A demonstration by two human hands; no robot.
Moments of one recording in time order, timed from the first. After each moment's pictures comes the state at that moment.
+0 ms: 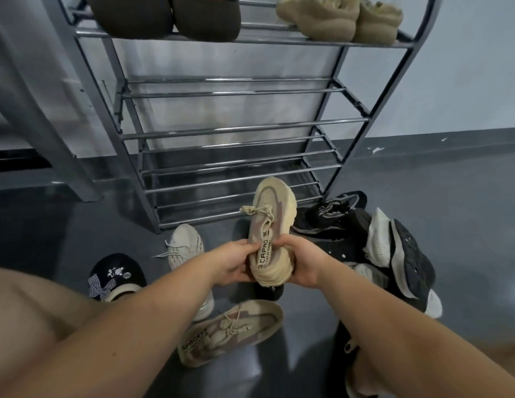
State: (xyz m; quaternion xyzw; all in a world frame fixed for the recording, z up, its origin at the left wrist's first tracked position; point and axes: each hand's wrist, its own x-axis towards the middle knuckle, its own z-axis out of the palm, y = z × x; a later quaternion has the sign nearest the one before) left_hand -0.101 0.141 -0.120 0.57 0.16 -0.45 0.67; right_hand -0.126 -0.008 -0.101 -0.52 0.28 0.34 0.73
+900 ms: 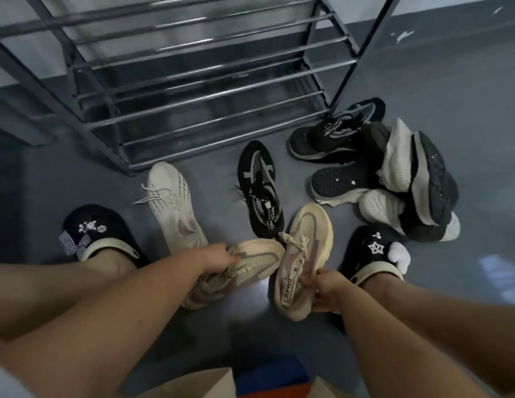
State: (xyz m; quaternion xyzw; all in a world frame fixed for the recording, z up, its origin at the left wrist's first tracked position) left_hand -0.128 0.165 -0.273 0.83 -0.03 -0.54 0.14; right_hand -0.241 -0.058 -0.264 -0.55 0.52 0.36 0.54
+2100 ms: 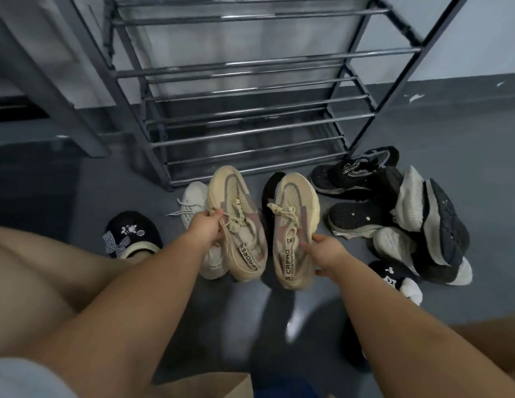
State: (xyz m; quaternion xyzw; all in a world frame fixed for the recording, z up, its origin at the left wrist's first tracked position) left_hand -0.076 0.207 -0.234 0.66 0.33 -0.22 0.64; right_hand -0.154 -0.020 -0.184 -0.73 0.35 0.27 0.51
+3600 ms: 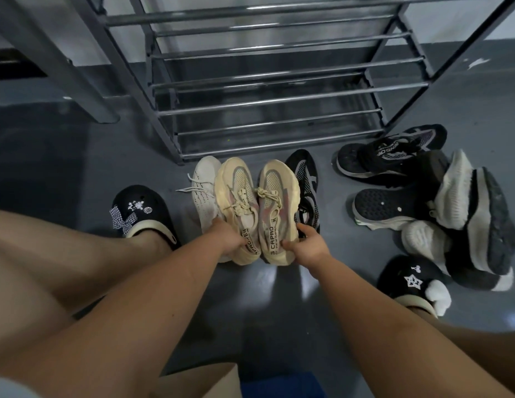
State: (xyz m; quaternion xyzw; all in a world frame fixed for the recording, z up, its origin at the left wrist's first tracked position) left_hand -0.105 0.200 -0.240 0.83 0.26 -0.41 0.29; right_hand -0.141 0.021 -0.252 -0.72 0.33 0.30 0.53
